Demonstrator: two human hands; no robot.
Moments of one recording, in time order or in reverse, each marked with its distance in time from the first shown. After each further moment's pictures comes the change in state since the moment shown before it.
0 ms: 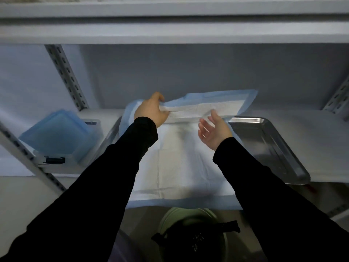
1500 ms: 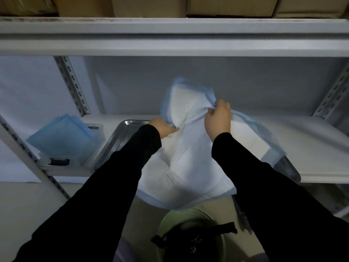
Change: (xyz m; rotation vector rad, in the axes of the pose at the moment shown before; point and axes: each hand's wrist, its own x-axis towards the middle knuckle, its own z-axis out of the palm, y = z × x) left_hand -0.026 0.011 -0.001 -0.168 -0.375 -0.206; right_hand -0.050 -0.024 0.034 -1.166 0.343 -0.861
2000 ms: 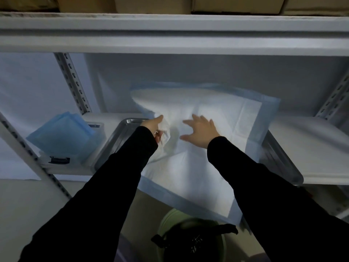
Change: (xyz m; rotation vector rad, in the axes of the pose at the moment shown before) left_hand 0.013 -0.023 0.000 -0.969 0.070 -0.358; right_hand -0.007 0.012 0.030 -0.588 -0.635 -0.280
